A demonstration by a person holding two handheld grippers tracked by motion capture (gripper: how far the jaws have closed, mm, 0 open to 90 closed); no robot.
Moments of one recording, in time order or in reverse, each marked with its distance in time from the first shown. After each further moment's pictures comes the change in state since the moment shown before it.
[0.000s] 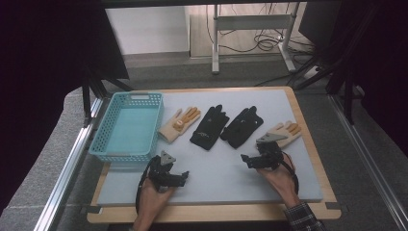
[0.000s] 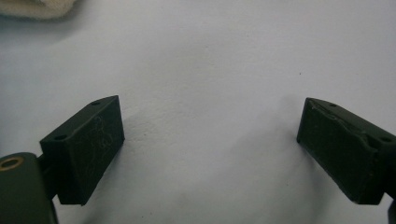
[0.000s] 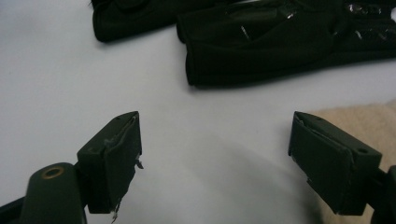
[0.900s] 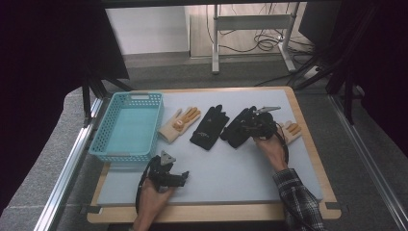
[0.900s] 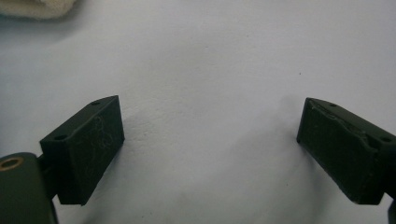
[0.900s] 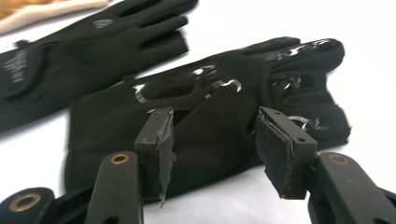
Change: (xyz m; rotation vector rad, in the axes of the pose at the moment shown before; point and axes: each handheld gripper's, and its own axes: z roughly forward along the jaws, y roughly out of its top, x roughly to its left) left arm 0.000 0.000 0.000 0.002 -0.002 0.002; right arm -0.058 0.062 0.056 0.017 -0.086 0.065
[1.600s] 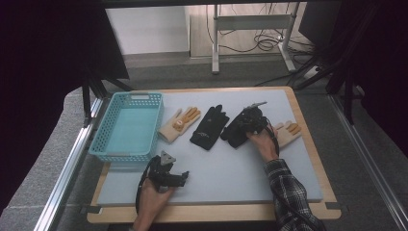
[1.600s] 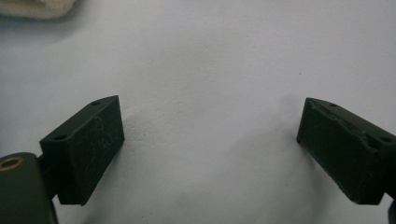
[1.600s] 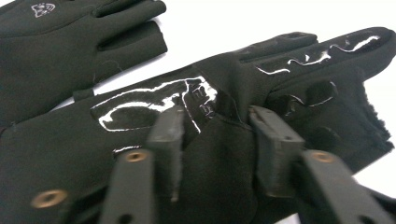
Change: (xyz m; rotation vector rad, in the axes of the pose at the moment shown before) left arm 0.000 0.000 0.000 -0.001 0.000 0.001; right arm 0.004 0.015 0.041 0.109 -0.057 -0.006
